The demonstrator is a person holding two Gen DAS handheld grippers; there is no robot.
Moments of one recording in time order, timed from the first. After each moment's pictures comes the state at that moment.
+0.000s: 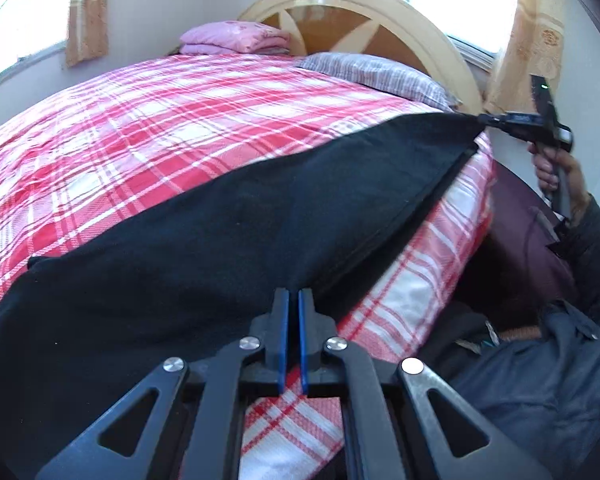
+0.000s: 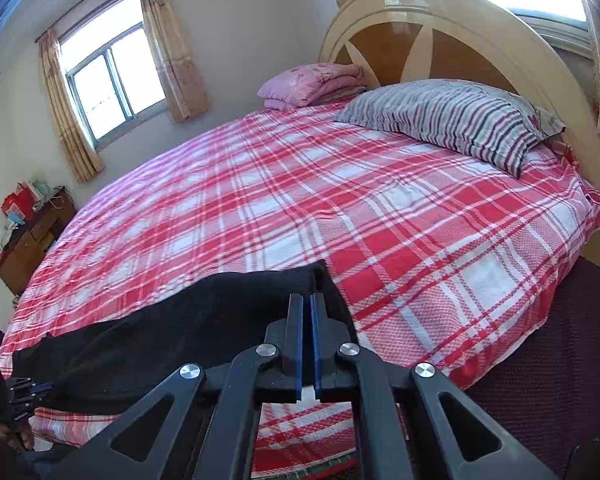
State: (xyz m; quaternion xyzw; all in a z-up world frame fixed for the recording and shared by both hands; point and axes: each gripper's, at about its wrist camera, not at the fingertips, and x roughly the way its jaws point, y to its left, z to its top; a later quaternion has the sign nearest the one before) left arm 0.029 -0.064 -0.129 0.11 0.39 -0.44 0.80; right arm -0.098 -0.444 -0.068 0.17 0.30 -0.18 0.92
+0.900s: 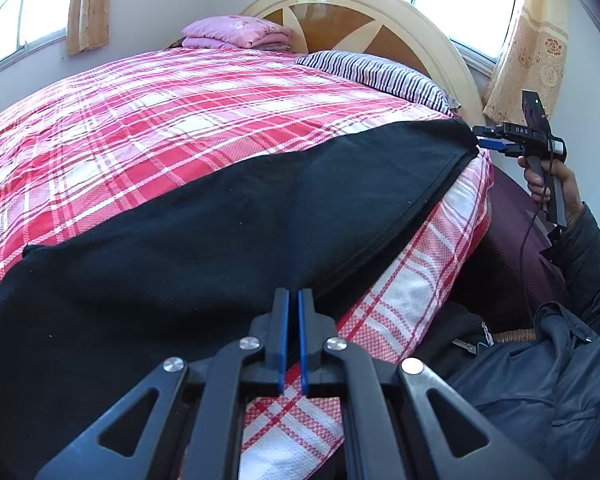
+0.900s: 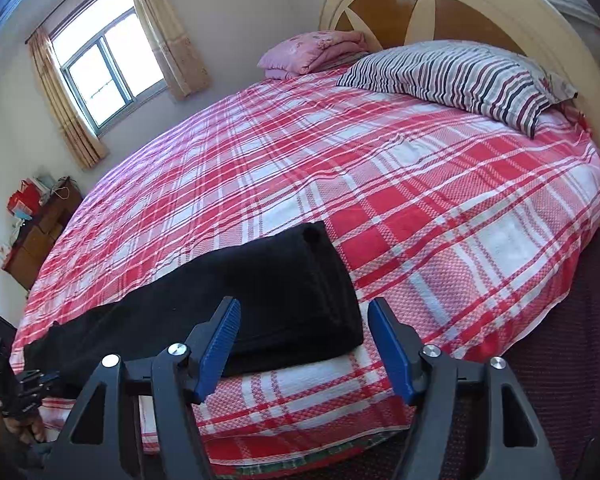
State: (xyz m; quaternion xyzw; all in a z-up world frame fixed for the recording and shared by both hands) left arm 0.036 -0.062 -0.133 0.09 0.40 -0.44 0.80; right arm -0.092 -0.454 -0.090 0.20 0.34 -0.15 0.91
